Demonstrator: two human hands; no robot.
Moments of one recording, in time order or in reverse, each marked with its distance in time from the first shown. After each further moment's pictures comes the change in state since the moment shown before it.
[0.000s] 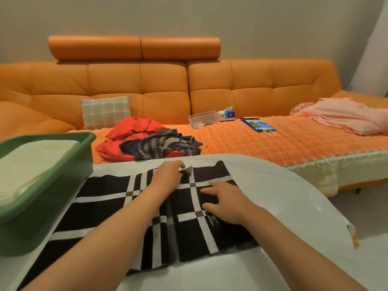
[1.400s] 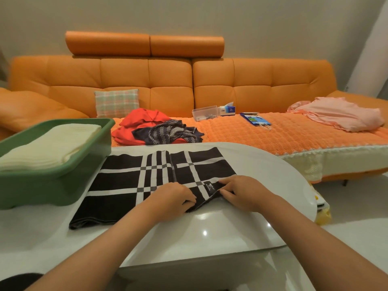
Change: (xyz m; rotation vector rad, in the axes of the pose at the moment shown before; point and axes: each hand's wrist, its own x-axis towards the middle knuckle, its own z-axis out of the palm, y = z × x) left_hand -0.184 0.031 -0.057 0.103 -0.256 0.484; right_hand -0.087 0.009 -0.018 -0.294 -0.026 -0.187
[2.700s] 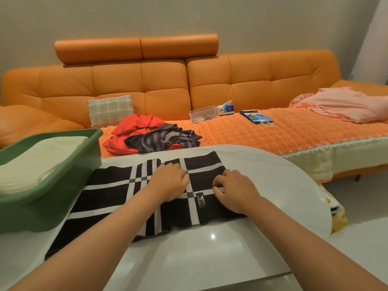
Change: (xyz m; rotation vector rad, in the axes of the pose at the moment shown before) left_hand 0.095 -0.048 0.001 0.210 0.038 -0.257; right_hand 0.047 0.013 0.021 0.038 0.218 0.186
